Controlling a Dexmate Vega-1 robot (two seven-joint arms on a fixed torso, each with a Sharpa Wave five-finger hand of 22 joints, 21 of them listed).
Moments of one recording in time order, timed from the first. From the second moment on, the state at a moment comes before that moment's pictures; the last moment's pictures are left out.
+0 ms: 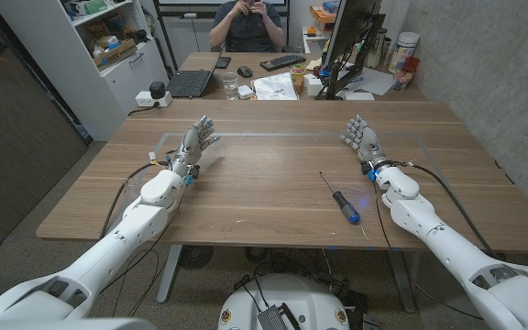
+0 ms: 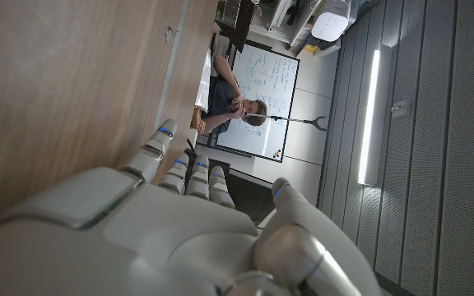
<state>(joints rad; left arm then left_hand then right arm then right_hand) 0.85 0.56 0.37 -1.27 -0.58 -0.34 -0.01 0.05 0.03 0.53 0.09 0.19 0.05 0.05 0.18 0.17 0.06 0.03 0.19 0.18 0.06 0.04 0.18 0.17 0.26 0.06 0.29 0.18 -0.78 -0.45 -0.38 -1.14 0.67 0.33 0.09 0.08 0.07 0.34 0.11 0.23 0.02 0.03 0.19 0.18 0.07 0.00 0.19 0.19 0.02 0.02 0.19 0.18 0.27 0.02 0.19 0.17</state>
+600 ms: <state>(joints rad) 0.88 0.56 0.35 -1.34 -0.61 -0.39 -0.06 0.06 -0.02 0.51 0.07 0.21 0.05 0.05 0.18 0.17 0.07 0.02 0.19 0.18 0.06 0.03 0.18 0.17 0.26 0.06 0.28 0.18 -0.77 -0.45 -0.39 -1.13 0.66 0.33 0.11 0.08 0.07 0.34 0.11 0.23 0.03 0.03 0.19 0.18 0.07 0.00 0.19 0.19 0.02 0.02 0.19 0.18 0.27 0.02 0.19 0.17</state>
